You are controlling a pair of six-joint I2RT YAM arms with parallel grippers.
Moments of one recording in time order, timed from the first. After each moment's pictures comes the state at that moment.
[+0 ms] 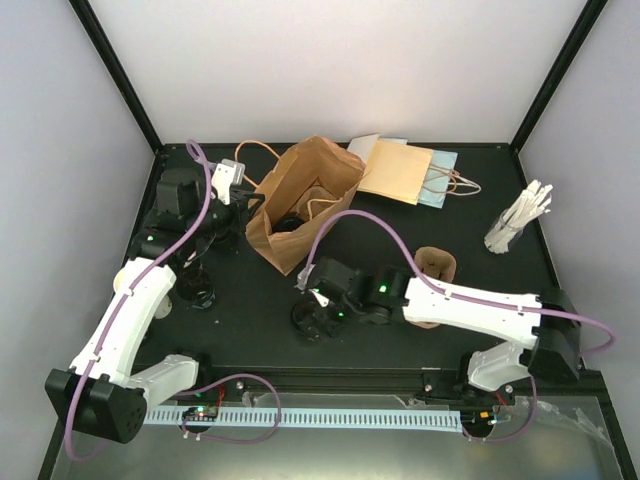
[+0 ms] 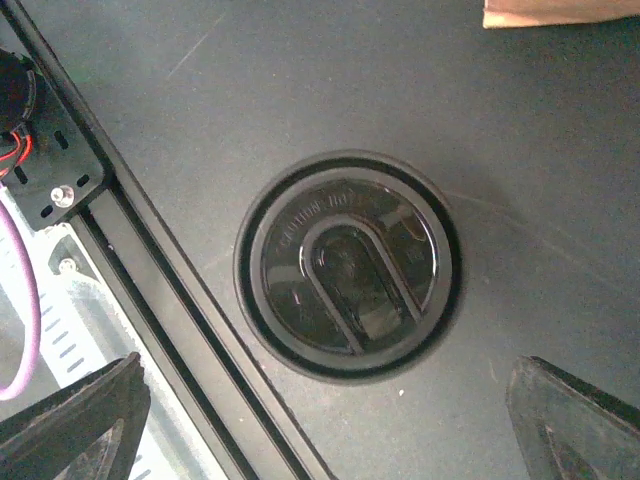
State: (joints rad) left arm -0.19 1.07 1.06 -0.43 0.53 -0.13; right arm 1.21 1.38 1.14 -0.77 -0.01 0.33
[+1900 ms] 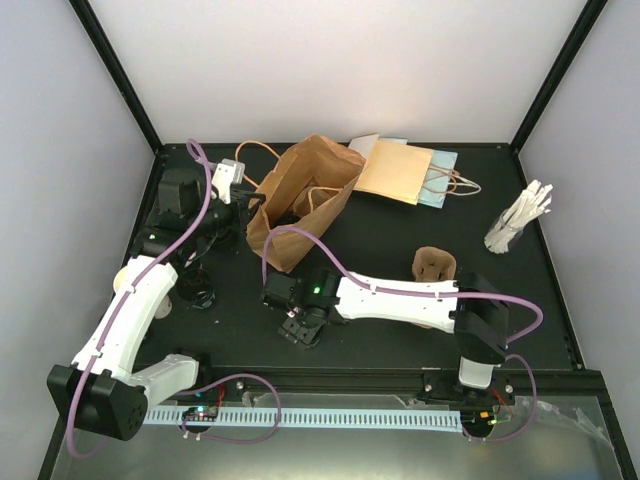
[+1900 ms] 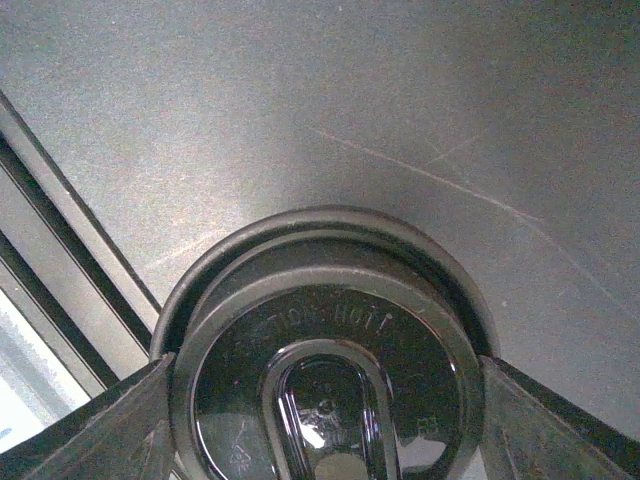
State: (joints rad) left arm -0.18 1.08 1.05 -0.41 0.54 -0.17; right arm 1.31 1.79 1.46 -0.97 0.11 0.27
